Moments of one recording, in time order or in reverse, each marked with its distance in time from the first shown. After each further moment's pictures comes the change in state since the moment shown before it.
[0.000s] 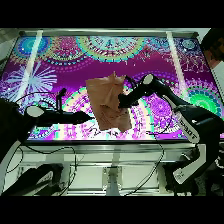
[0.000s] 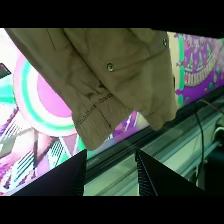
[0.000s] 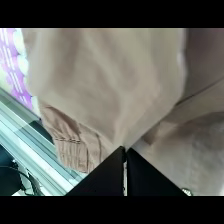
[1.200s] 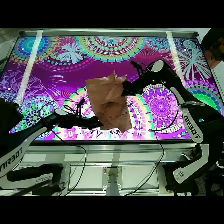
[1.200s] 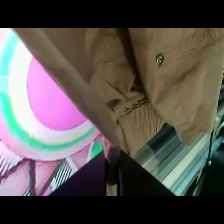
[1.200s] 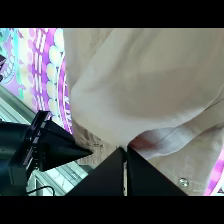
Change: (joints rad) left arm -0.184 -0.394 0.000 -0.275 0.152 0.161; right arm -0.062 0.019 0.179 -0.020 0.079 0.003
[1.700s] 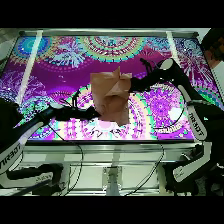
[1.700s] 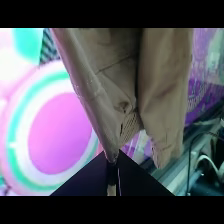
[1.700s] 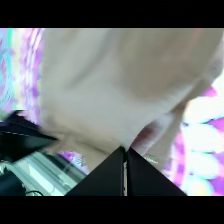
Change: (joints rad) left arm 0.107 -0.008 0.144 0.058 -0.034 -0.073; right arm -0.142 0.000 0.000 -0.011 0.004 0.000
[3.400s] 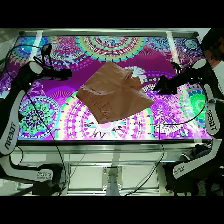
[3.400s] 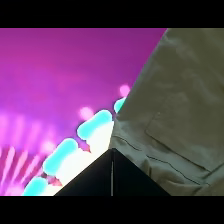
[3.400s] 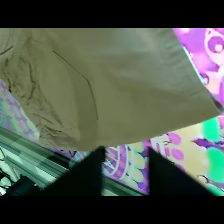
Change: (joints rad) left arm 0.170 -0.126 0.670 0.752 0.097 -0.321; right arm -0.293 -0.001 0.001 -0.040 0.189 0.040
